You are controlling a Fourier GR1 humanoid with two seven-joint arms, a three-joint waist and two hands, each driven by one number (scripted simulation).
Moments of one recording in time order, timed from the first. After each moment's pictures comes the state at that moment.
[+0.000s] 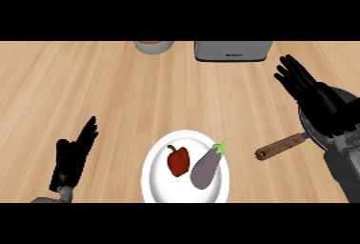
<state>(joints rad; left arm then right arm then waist) 0.00 0.32 -0.21 -1.38 0.14 0.21 0.11 -0.34 -0.49 0.14 -1.46 -0.48 0.10 0.09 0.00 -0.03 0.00</state>
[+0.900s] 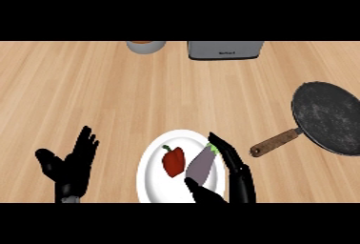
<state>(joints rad) 0.09 0.16 -0.10 -1.44 0.29 0.30 0.10 0.04 -0.13 0.68 -1.58 0.42 -0.77 0.01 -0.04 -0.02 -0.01</state>
